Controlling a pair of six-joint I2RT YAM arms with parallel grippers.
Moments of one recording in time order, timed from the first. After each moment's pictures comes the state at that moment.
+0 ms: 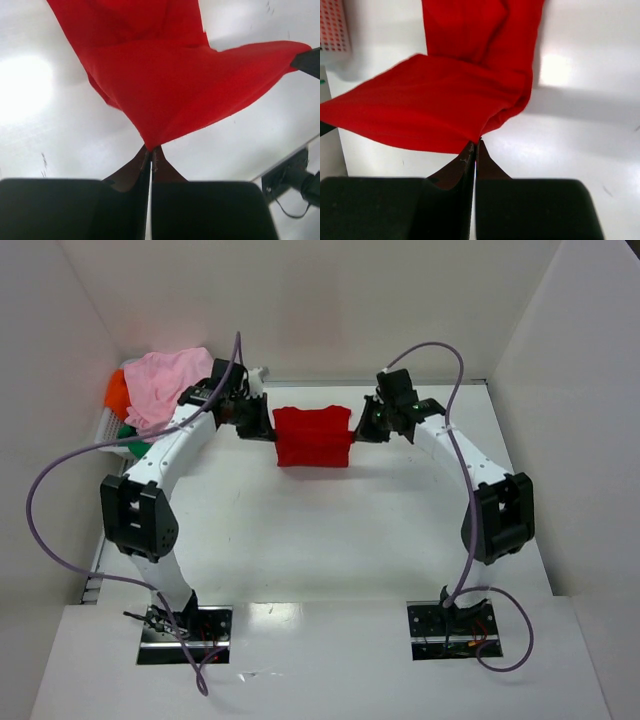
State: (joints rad) left arm -0.25 1.75 1.64 -0.80 0.37 -0.27; right arm 0.36 1.70 1.48 -0.59 -0.17 0.58
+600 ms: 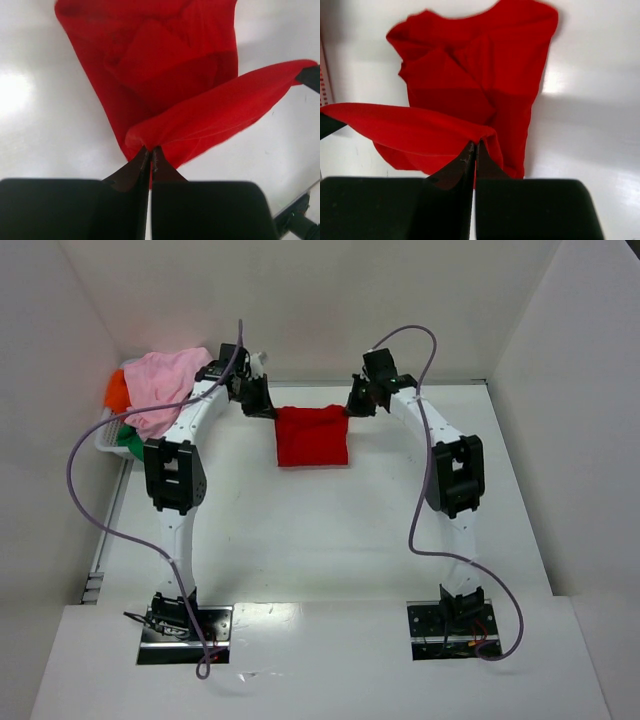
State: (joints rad) left arm -0.15 2.25 2.13 -0.81 0.42 -0.27; right arm 0.31 2.18 1.97 -0.59 -0.17 0.52
